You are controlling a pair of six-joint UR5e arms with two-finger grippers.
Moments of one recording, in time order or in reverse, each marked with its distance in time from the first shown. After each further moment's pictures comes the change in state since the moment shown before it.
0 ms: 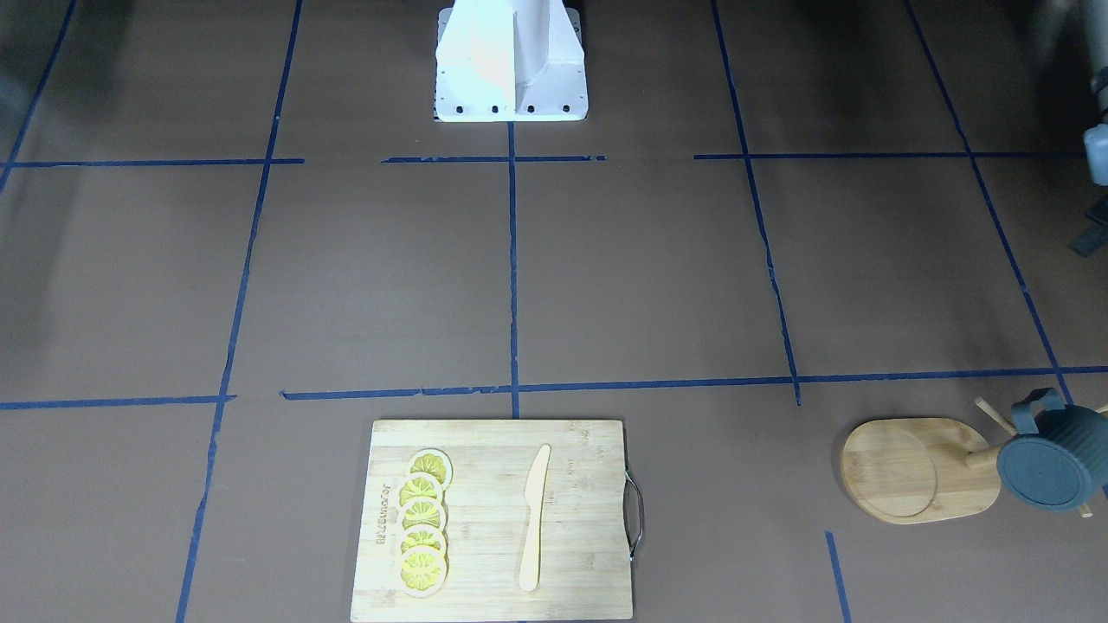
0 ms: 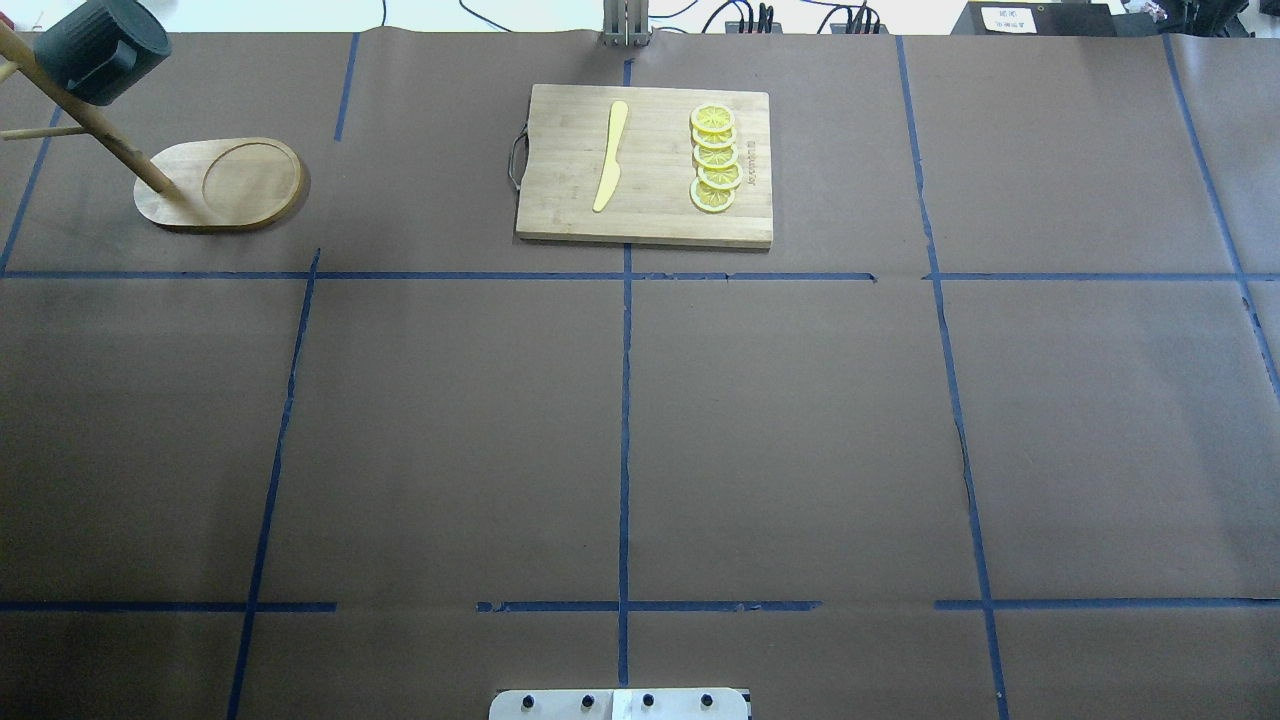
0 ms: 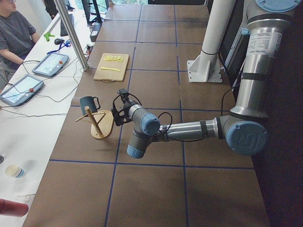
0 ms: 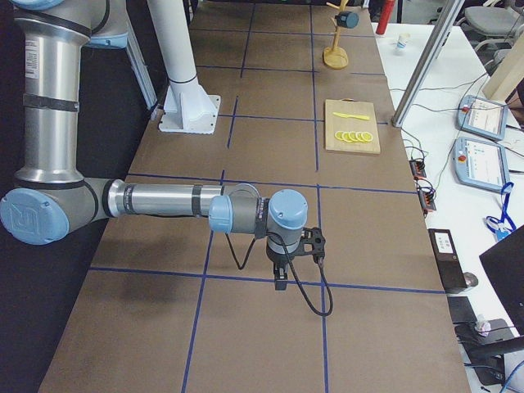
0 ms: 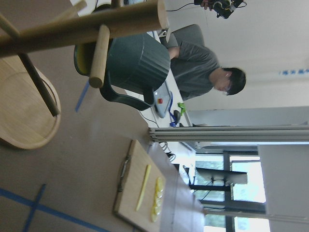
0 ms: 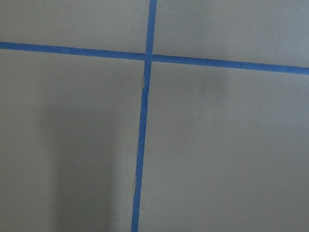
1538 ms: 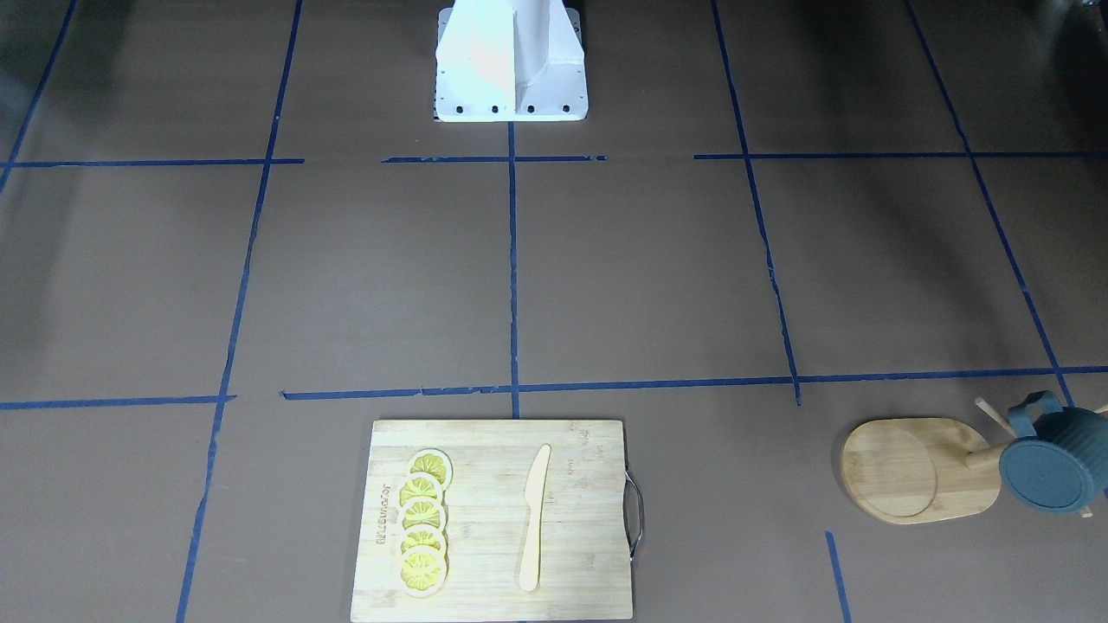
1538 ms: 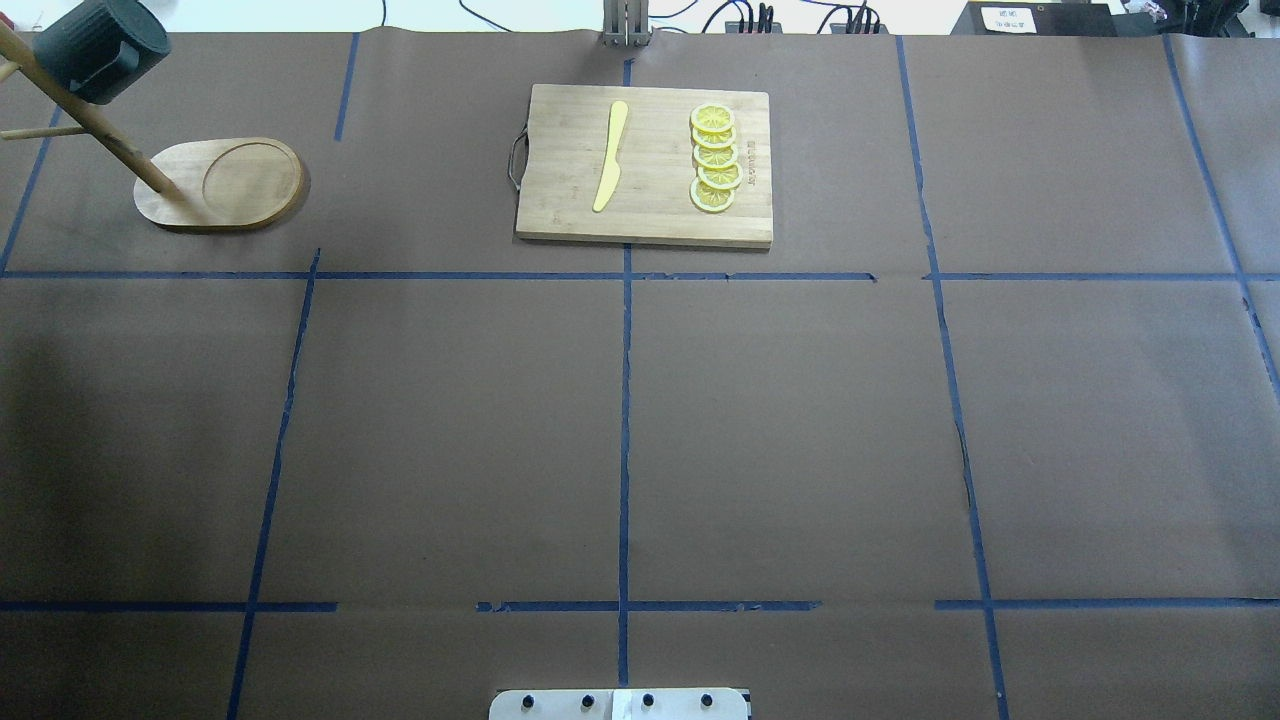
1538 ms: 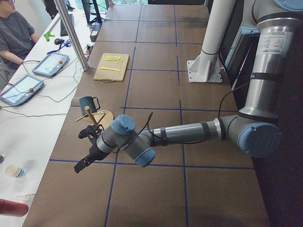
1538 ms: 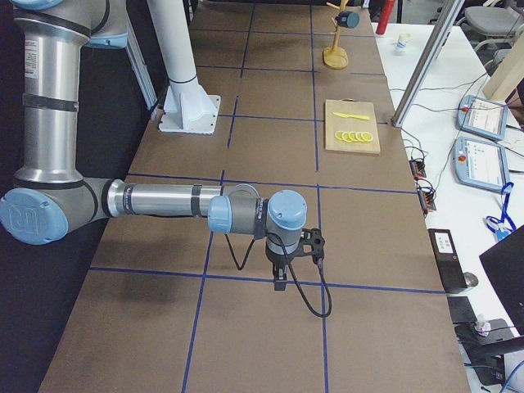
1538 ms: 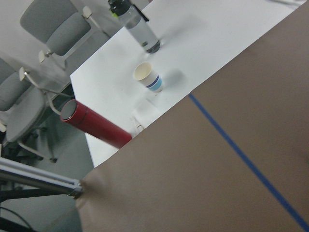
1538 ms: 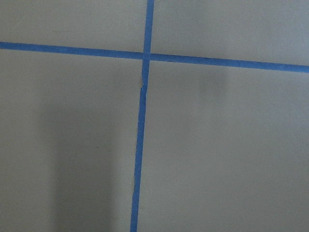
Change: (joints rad) left arm -0.081 -0.015 -0.033 1.144 0.667 1.909; right arm 0.001 -0.002 0.000 0.000 -0.001 0.004
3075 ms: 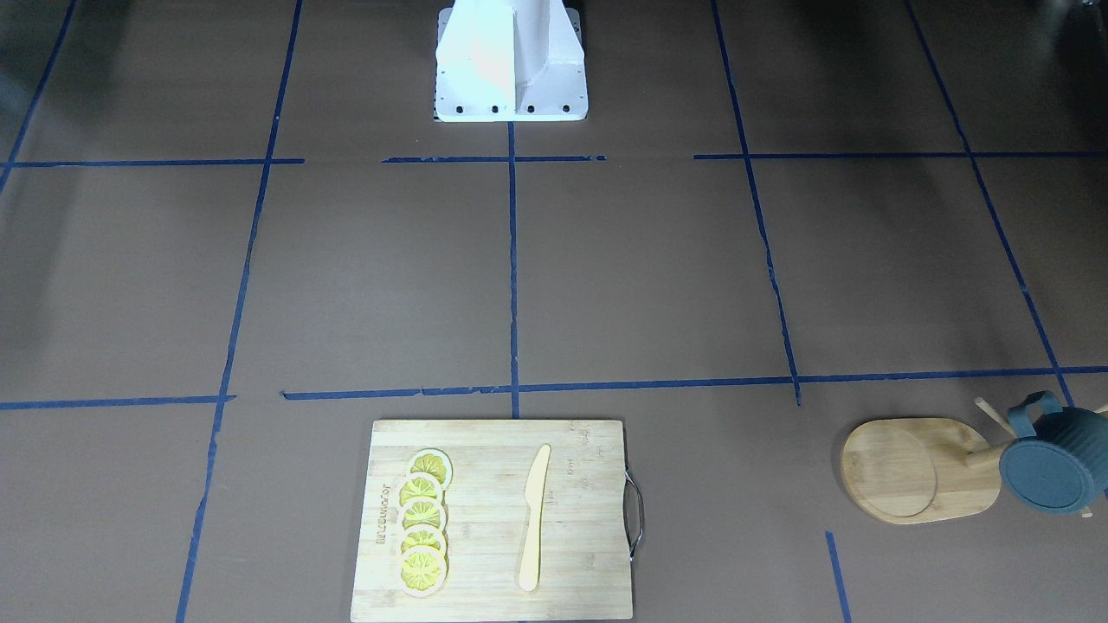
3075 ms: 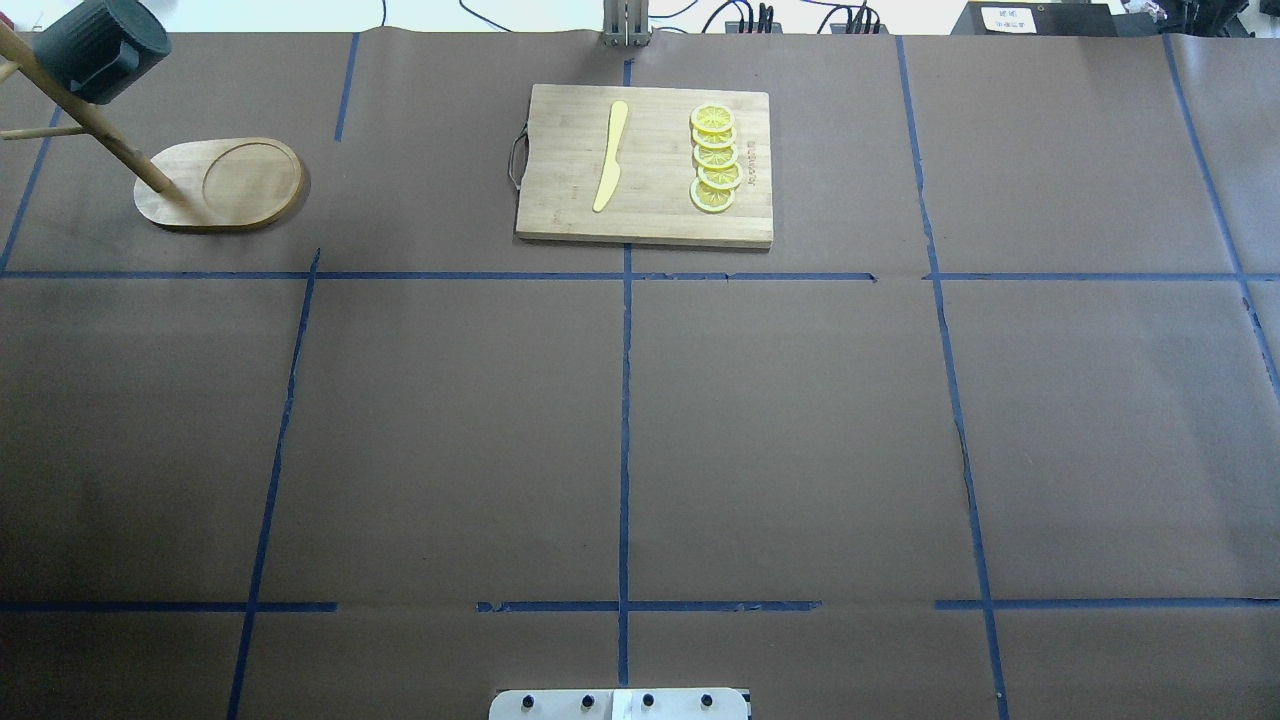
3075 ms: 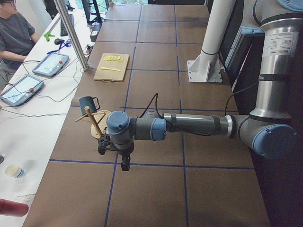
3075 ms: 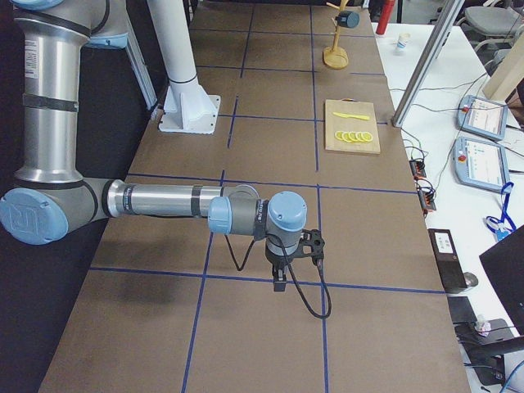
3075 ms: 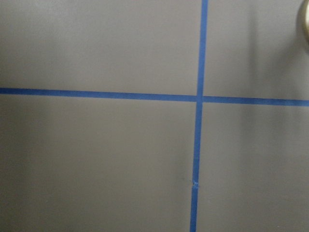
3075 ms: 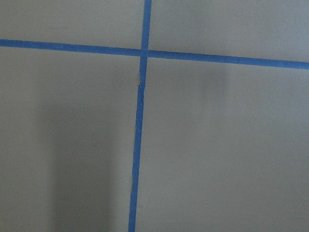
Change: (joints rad) left arm -0.044 0.097 -0.318 0.771 -0.497 -0.247; right arm 0.000 0.000 -0.012 0.000 0.000 -0.002
